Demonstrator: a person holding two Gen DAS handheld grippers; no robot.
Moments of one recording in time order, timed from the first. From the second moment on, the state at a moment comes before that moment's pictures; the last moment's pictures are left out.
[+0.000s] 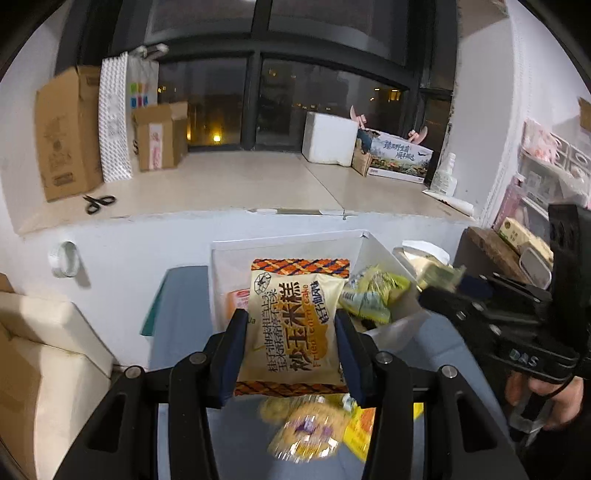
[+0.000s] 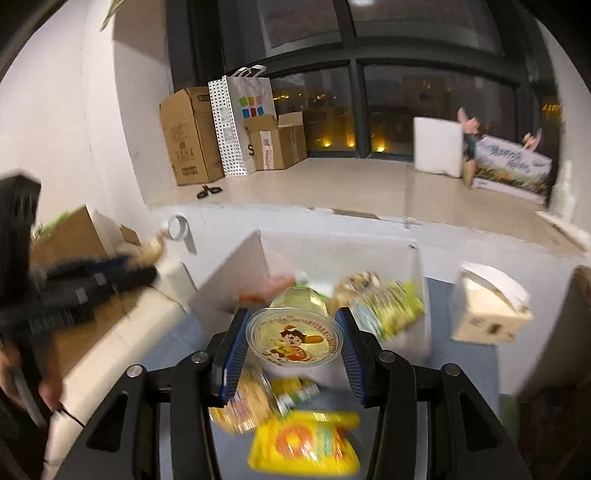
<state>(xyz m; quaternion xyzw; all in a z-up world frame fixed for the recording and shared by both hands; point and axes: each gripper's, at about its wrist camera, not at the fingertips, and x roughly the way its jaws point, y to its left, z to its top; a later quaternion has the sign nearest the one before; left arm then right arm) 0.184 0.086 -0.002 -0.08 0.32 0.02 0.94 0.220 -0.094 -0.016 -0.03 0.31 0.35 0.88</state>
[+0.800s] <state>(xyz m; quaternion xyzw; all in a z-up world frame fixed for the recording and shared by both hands) 0.250 0.096 -0.023 -0.06 0.36 0.03 0.93 0.336 -0.089 -0.030 0.04 0.36 0.31 0.88</state>
